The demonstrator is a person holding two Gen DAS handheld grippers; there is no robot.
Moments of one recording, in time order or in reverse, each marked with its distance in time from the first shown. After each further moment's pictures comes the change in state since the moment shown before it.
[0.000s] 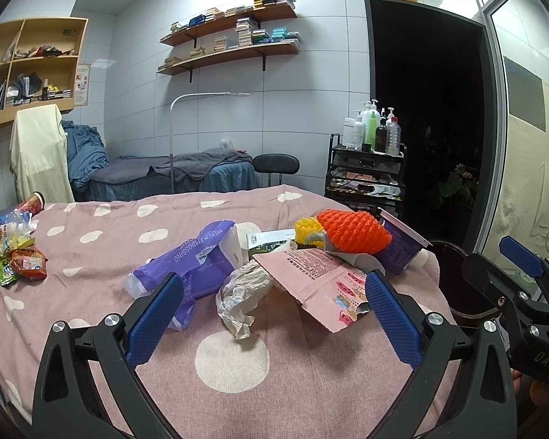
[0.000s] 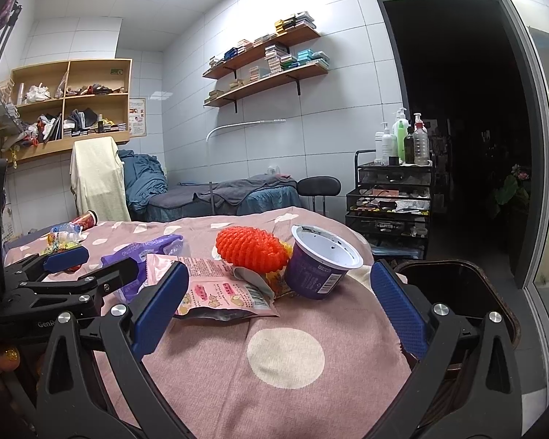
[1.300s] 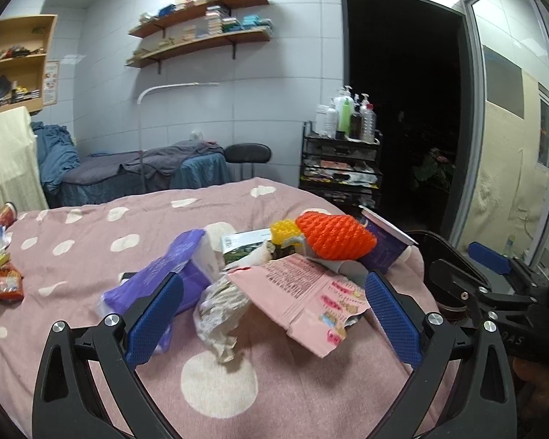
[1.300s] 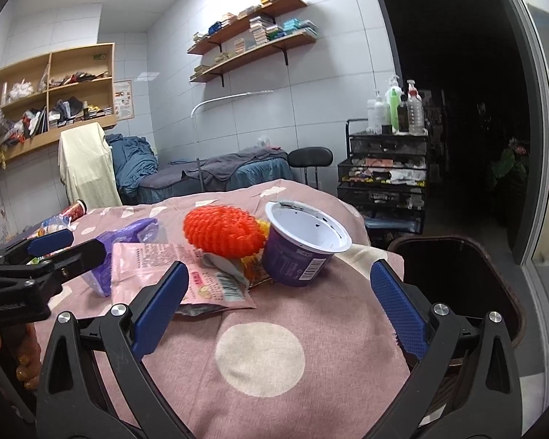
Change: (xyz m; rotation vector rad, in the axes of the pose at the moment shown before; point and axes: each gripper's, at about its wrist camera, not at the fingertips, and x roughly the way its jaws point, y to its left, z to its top) left arm 0.027 -0.001 0.021 0.057 0.075 -0.131; right arm 0.047 -0.033 0.002 0.081 0.141 -0.017
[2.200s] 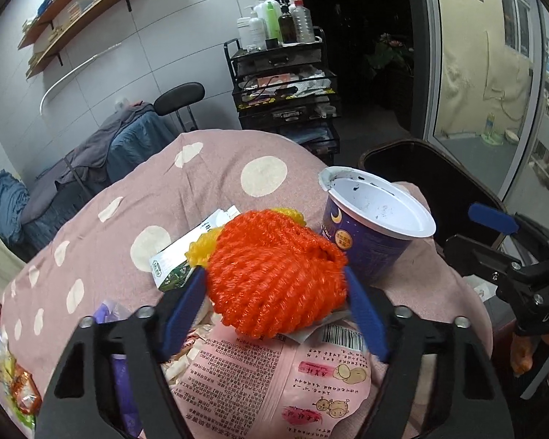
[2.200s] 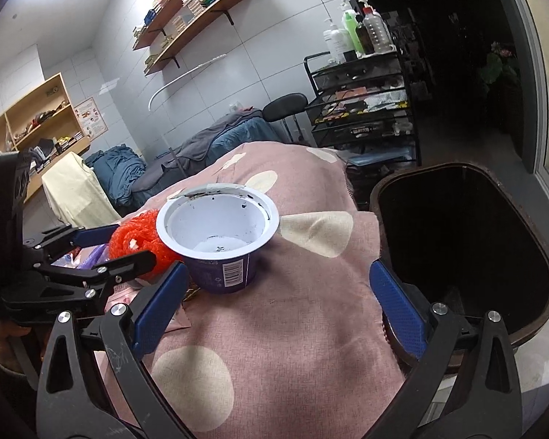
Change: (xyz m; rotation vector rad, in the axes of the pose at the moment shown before) left arm 0.125 -0.051 0.049 0.314 0.367 -0.099; right arm 0.064 -0.080 0.009 0.280 0.190 0.053
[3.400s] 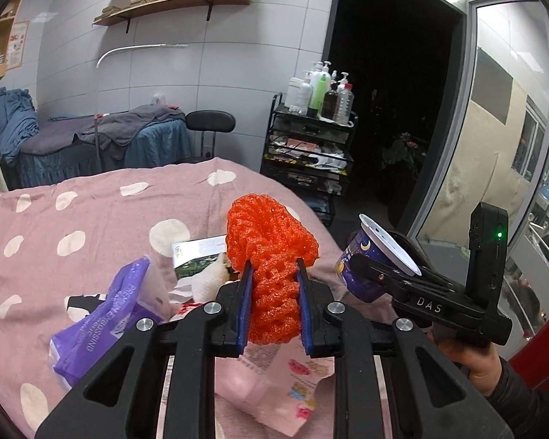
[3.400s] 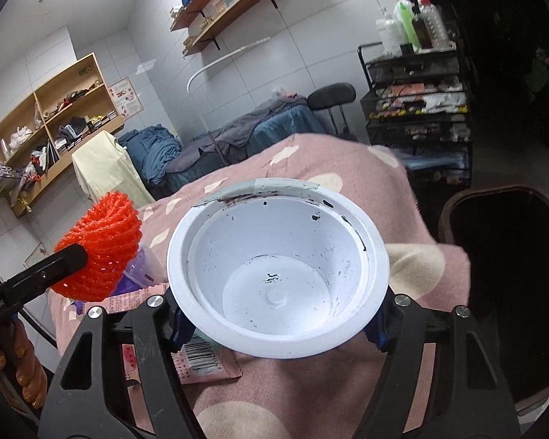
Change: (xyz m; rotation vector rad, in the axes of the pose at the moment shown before) left arm -0.072 0.039 -0.036 -0.341 -0.261 -0.109; right arm 0.037 0.041 0.027 -0.101 0.011 0.102
